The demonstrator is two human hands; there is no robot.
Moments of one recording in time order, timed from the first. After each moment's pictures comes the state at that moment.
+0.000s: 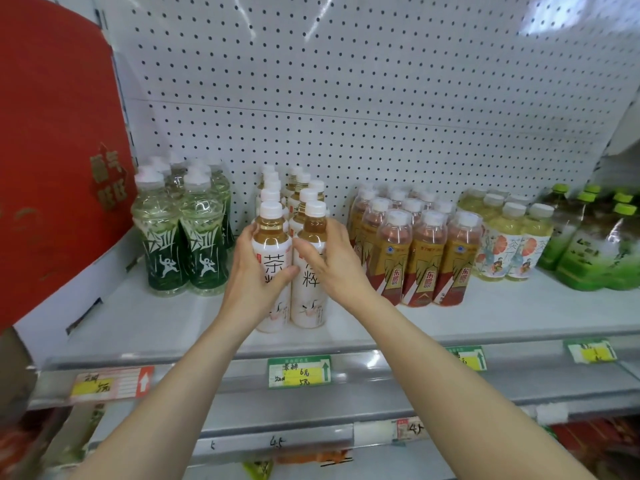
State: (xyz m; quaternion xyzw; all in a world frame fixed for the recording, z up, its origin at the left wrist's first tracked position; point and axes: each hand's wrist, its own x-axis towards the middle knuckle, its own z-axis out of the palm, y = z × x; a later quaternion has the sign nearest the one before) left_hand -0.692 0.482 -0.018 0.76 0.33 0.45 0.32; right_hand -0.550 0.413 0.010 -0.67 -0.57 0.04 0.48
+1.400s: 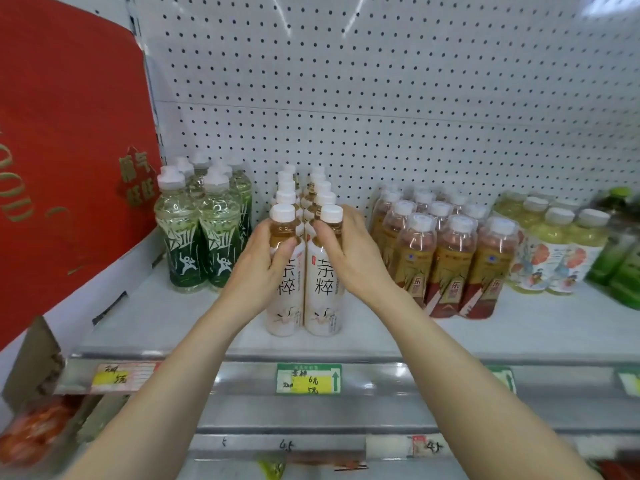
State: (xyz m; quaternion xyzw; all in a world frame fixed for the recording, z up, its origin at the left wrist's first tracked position) left_hand -0.696 0.479 0.015 0.82 0.32 0.40 0.26; right_hand -0.533 0.421 0.025 -0.65 -0.61 -0.01 0.45
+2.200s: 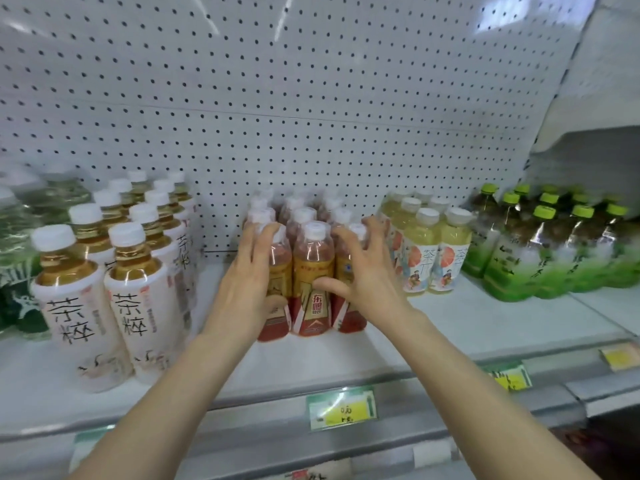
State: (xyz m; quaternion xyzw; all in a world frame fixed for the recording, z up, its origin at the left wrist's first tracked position) left_hand -0.492 0.419 -0.009 0.88 0.30 0.36 0.10; right_hand -0.312 0.314 0.000 -0.76 -0.55 -0.16 0.30
